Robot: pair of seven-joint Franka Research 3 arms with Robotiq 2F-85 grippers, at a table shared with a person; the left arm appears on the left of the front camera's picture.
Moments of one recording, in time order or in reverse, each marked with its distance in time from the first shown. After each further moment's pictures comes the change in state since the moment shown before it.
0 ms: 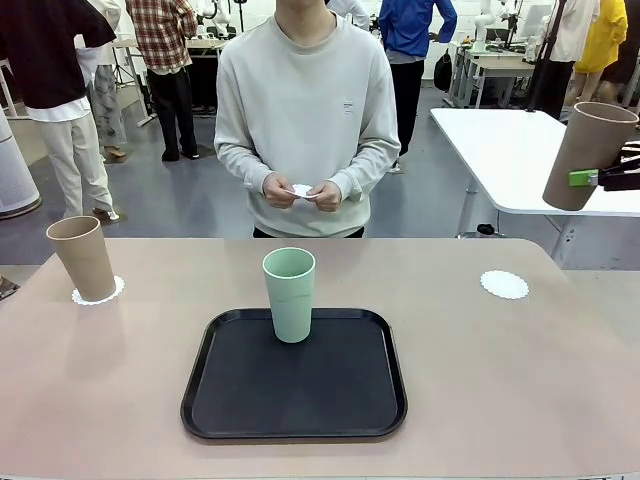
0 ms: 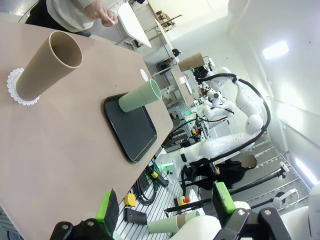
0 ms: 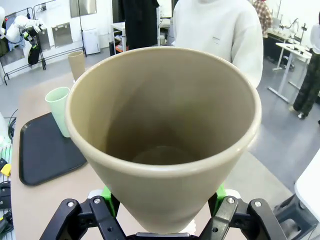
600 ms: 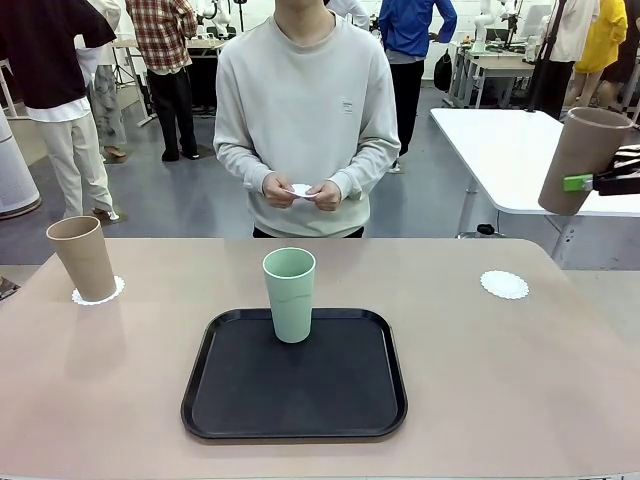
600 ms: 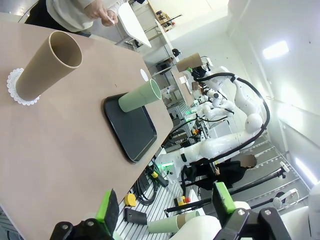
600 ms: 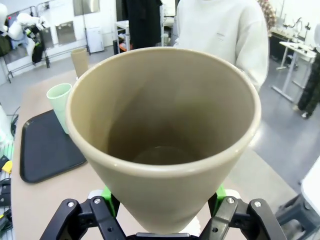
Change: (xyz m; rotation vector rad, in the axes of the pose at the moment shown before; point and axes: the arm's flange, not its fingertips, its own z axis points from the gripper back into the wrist) left arm 0.000 0.000 0.000 0.000 0.000 0.000; right arm -0.016 -0.002 -0.022 0.040 0.016 -0.004
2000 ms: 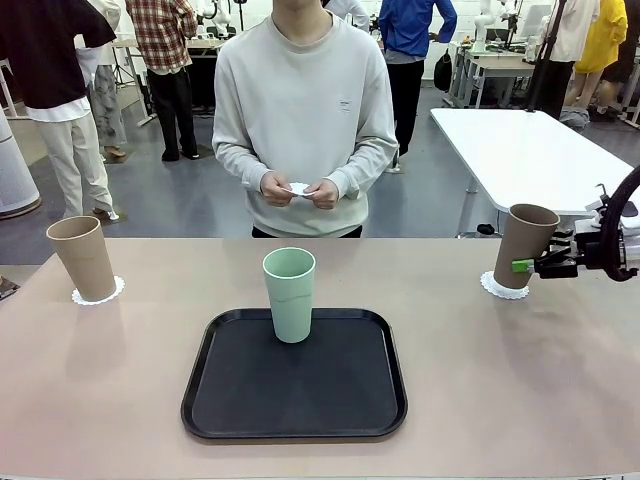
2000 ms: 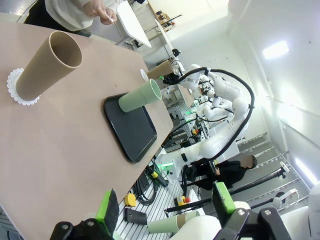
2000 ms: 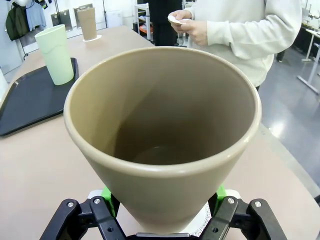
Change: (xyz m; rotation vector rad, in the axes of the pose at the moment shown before) left arm 0.000 0.000 0.000 0.000 0.000 0.000; right arm -0.150 -0.034 -0.092 0.109 0.038 0.008
